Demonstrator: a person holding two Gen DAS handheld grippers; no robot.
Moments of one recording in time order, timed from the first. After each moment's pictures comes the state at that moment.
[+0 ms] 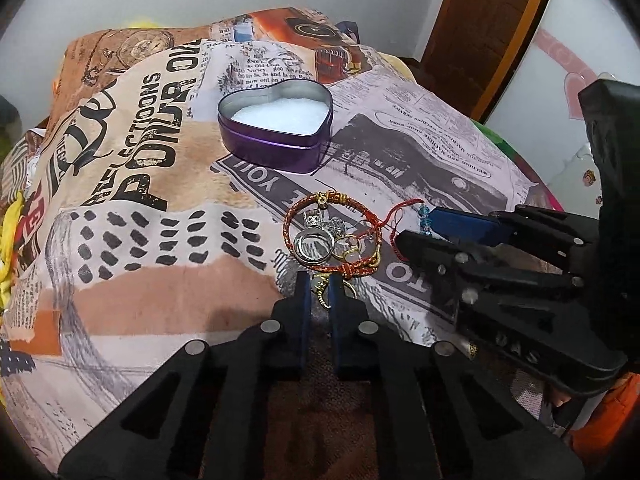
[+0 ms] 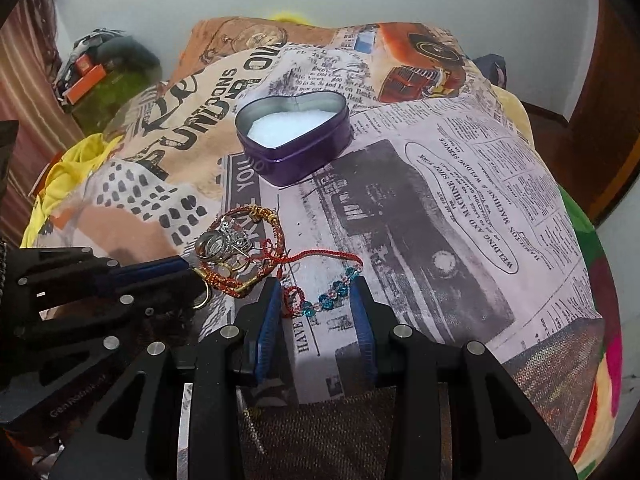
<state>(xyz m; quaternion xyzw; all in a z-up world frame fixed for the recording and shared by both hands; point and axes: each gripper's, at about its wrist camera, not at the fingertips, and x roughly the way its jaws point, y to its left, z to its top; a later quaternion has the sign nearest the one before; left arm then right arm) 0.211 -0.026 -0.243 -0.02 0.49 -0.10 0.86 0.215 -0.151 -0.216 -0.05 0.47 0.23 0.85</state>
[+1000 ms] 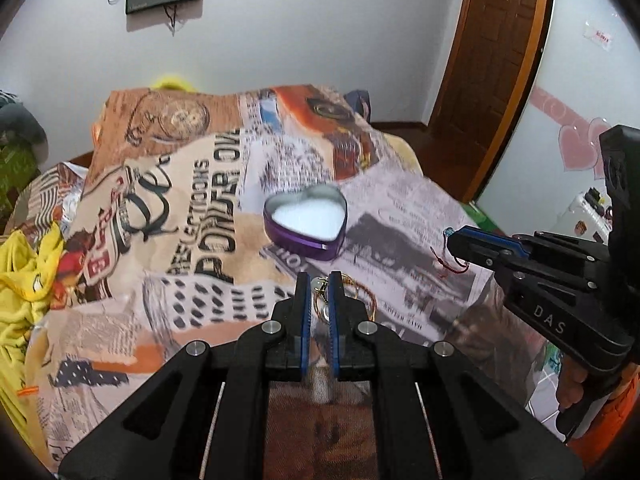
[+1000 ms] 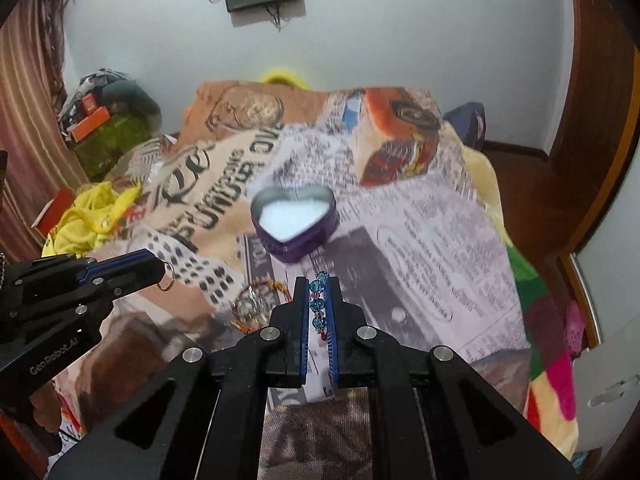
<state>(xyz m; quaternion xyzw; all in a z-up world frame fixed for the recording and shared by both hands) 0.184 -0.002 -0.156 -0.03 0.38 -0.07 0.92 0.197 -0.160 -0.135 -0.04 0.37 0.23 0.90</state>
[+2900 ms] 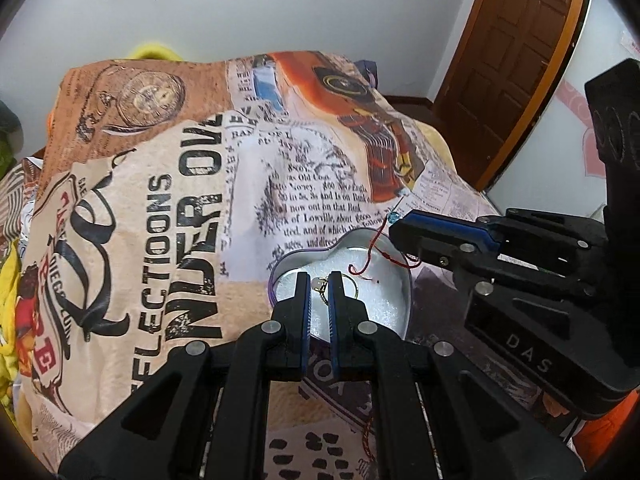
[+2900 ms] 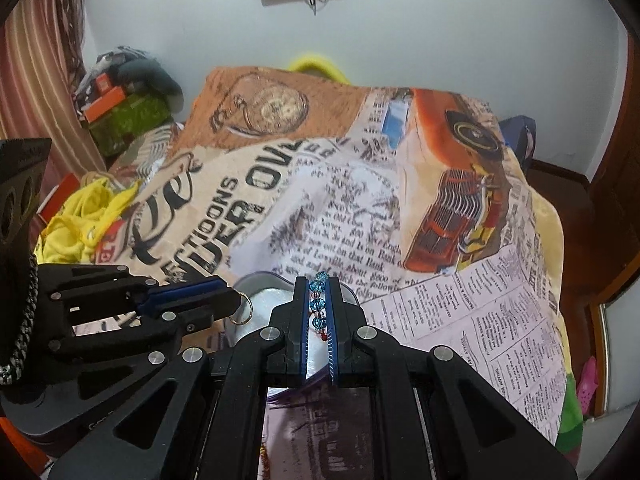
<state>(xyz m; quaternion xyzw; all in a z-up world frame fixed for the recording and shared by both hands) 0.338 0.015 -0.211 -0.04 0.45 -0.09 0.89 0.325 -0.106 -0.169 -0.08 0.40 0.30 0.86</state>
